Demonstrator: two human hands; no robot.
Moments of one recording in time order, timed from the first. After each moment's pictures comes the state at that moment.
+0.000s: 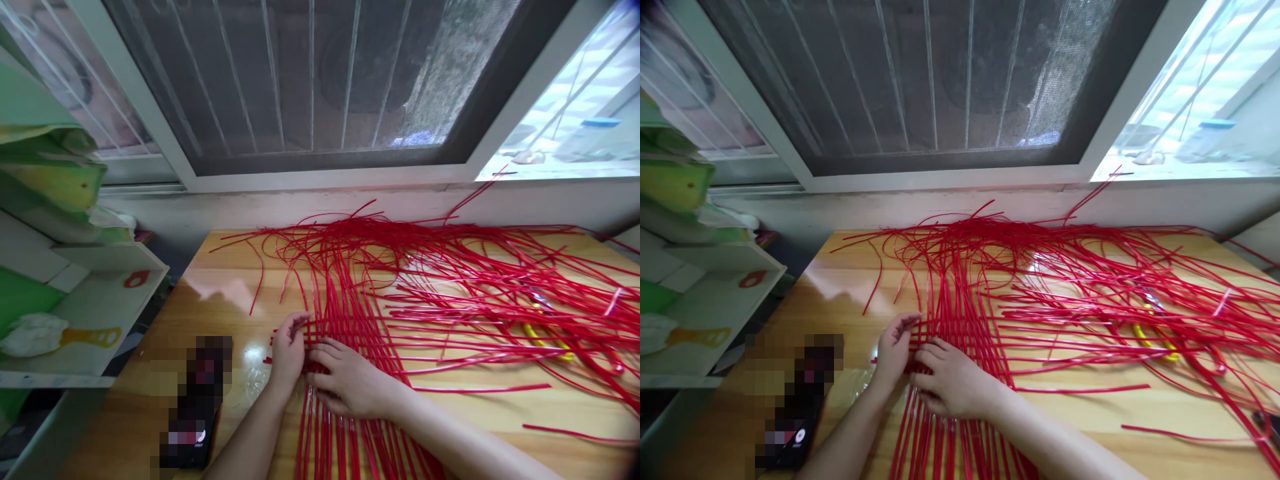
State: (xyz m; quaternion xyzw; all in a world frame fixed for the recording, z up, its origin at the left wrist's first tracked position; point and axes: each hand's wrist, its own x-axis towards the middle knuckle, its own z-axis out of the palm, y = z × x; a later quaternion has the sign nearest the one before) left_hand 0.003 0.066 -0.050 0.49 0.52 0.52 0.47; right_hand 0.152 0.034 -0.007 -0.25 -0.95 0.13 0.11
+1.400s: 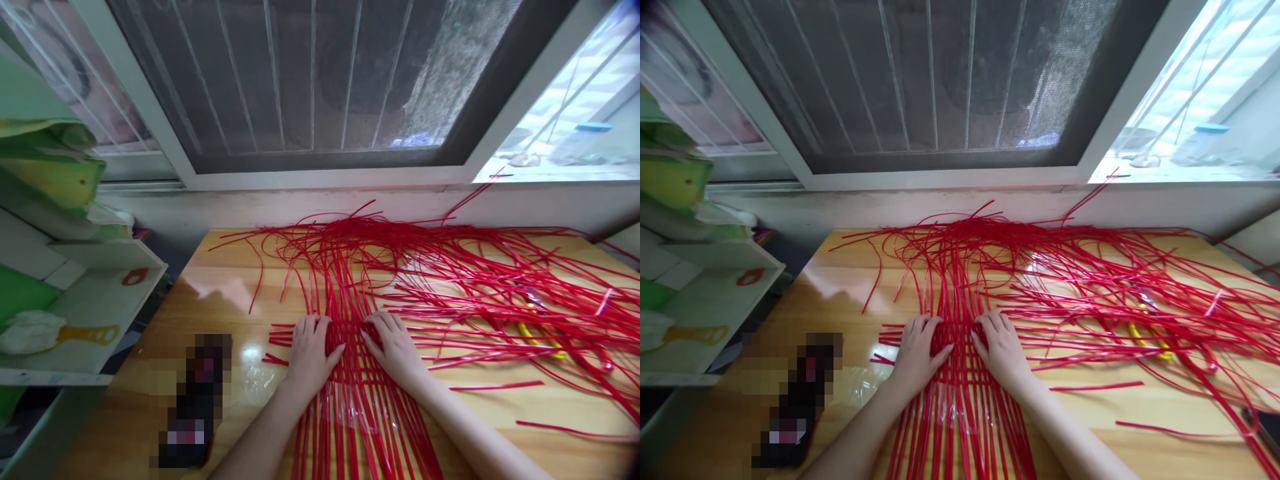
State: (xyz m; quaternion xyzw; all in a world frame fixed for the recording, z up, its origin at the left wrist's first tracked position) left_hand 0.030 0.050 -0.029 0.79 0.55 0.22 0.16; right_hand 0.225 0.049 -0.043 -0.56 -0.79 -0.02 0.24
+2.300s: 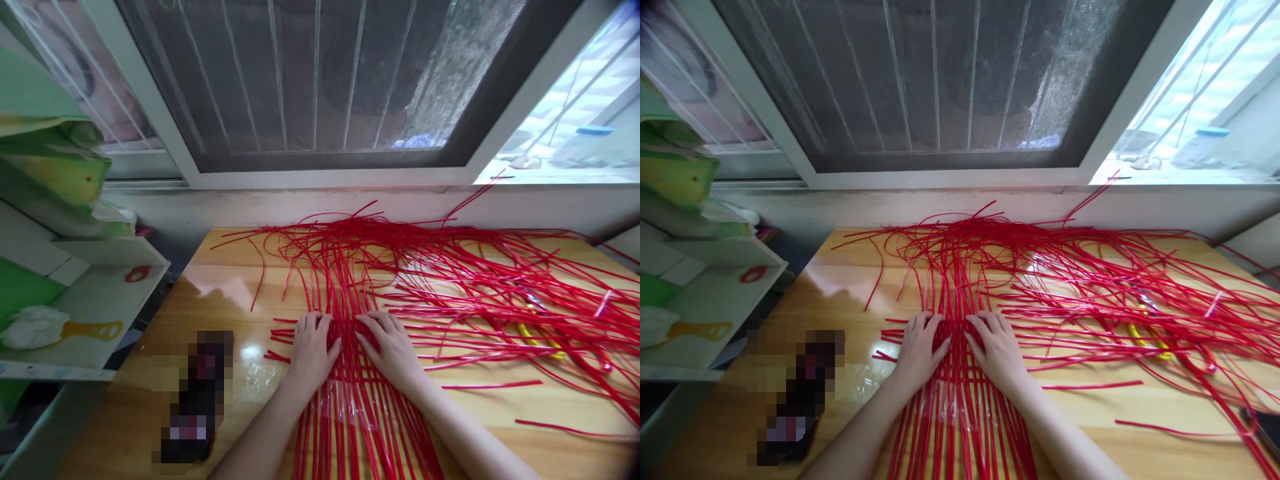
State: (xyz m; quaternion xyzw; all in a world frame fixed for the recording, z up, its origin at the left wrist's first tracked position) left_hand 0.032 0.051 -0.027 0.78 0.57 0.22 0.16; right_hand 0.215 0.043 -0.036 -0.56 -0.80 -0.02 0.23
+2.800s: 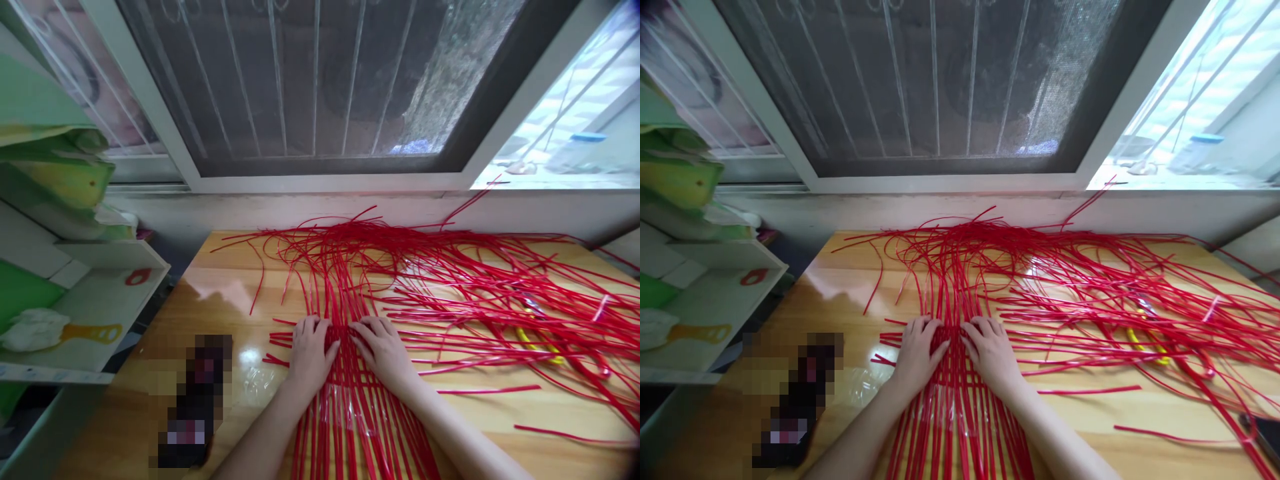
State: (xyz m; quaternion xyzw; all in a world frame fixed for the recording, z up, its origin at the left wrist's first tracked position) left_hand 0.033 0.051 -0.027 0.77 0.57 0.24 0.17; right_hand 0.210 0.046 -0.037 -0.54 -0.81 -0.02 0.23
